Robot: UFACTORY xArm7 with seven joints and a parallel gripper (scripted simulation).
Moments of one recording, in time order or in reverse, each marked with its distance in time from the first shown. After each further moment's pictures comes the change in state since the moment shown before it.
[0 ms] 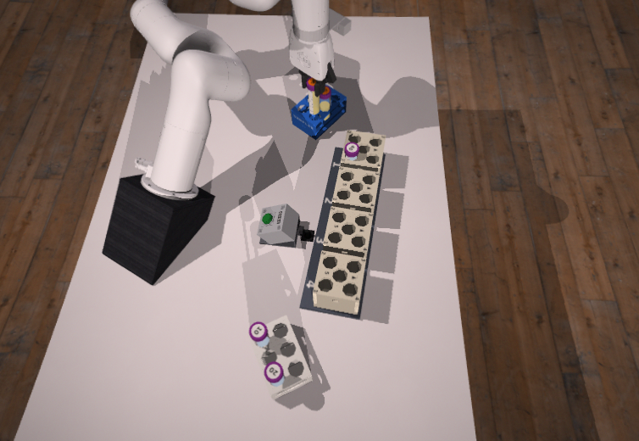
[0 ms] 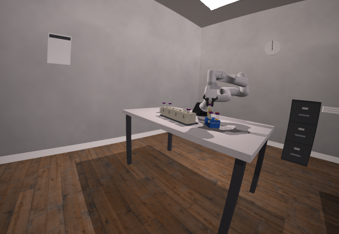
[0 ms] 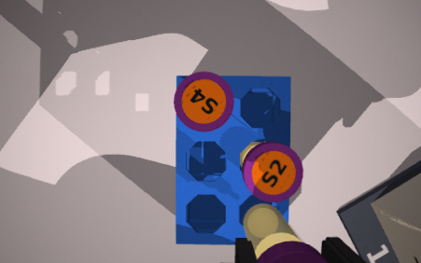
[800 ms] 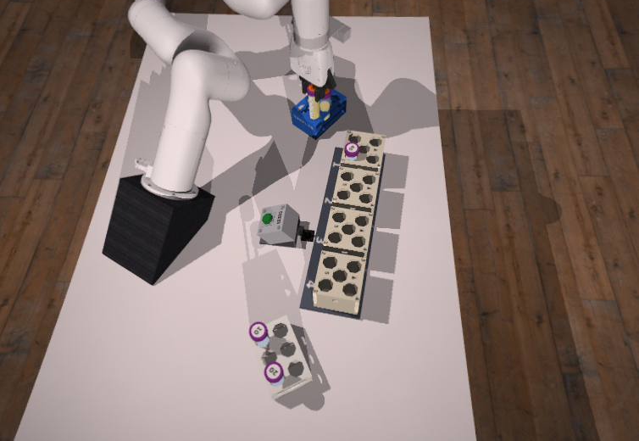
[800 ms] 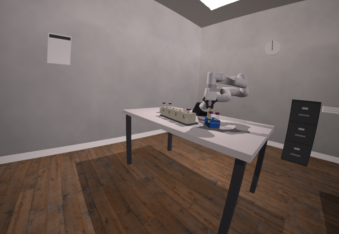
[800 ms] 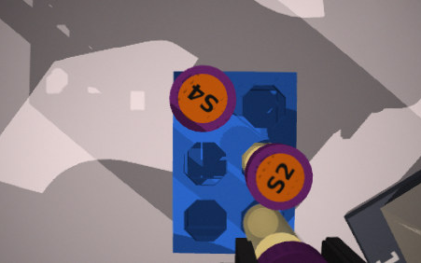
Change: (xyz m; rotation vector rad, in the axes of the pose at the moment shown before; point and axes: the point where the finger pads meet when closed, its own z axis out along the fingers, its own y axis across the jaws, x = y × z) arm 0.000 0.000 0.019 0.000 0.000 0.000
